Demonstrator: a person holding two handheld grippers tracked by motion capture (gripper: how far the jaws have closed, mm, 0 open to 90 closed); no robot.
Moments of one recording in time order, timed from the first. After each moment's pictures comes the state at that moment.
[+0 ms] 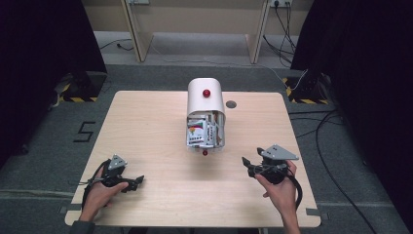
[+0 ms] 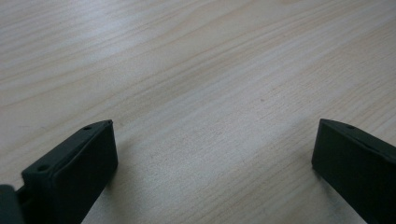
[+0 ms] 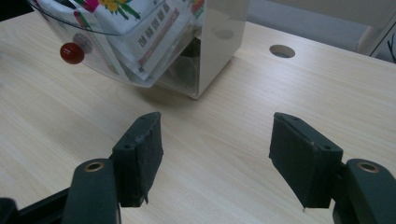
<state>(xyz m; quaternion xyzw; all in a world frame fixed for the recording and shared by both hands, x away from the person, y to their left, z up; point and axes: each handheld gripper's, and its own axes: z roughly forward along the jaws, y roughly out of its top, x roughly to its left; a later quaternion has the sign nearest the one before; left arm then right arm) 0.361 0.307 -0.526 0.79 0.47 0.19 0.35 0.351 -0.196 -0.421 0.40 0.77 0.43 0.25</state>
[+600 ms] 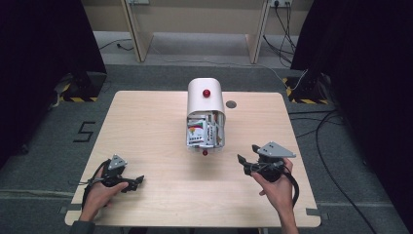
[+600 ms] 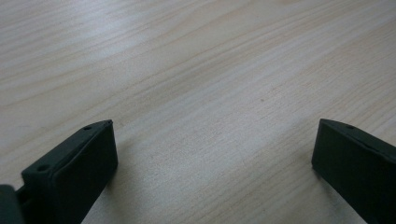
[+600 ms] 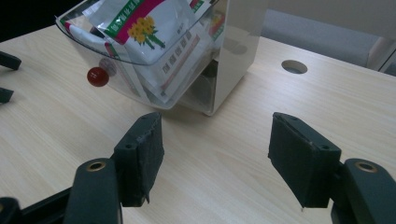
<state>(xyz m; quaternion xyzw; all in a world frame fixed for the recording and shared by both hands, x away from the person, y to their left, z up) 0.361 0.307 -0.526 0.79 0.47 0.19 0.35 0.352 -0.184 -0.410 0.39 0.77 0.44 0.24</state>
